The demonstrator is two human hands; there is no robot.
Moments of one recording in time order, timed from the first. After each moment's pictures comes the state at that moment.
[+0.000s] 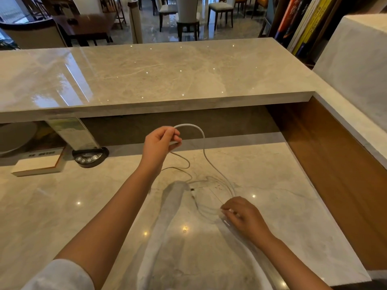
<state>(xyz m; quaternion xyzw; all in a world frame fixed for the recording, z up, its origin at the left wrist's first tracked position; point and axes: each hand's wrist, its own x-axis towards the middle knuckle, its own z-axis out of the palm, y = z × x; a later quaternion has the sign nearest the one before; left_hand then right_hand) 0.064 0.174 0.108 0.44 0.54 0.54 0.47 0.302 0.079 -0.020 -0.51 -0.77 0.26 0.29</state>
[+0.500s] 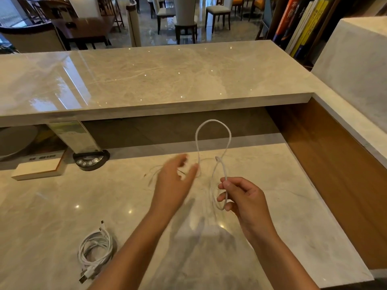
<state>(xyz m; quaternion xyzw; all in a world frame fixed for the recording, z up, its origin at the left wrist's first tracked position) 0.093 0.104 0.099 0.58 0.67 0.38 0.28 0.249 0.068 0.100 -0.51 -0.35 0.59 0.52</state>
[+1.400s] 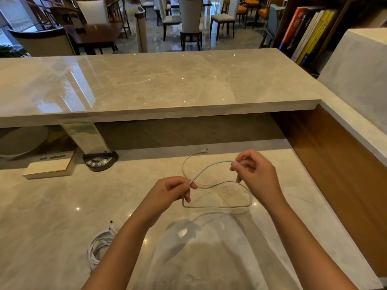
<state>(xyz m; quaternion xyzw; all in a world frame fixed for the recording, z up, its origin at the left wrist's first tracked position) 0.041 0.088 0.096 0.52 0.55 0.36 0.55 0.261 0.121 0.106 -0.59 -0.60 0.33 0.43</state>
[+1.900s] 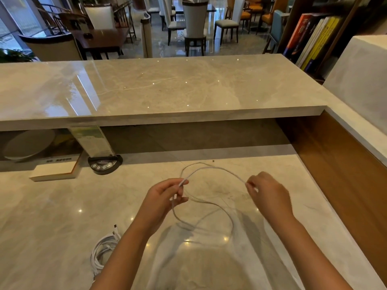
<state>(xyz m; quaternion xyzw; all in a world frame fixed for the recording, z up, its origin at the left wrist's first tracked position) 0.027 0.082 0.082 0.41 0.52 0.48 0.58 0.279 0.116 0.074 -0.69 -0.71 0.05 0.14</state>
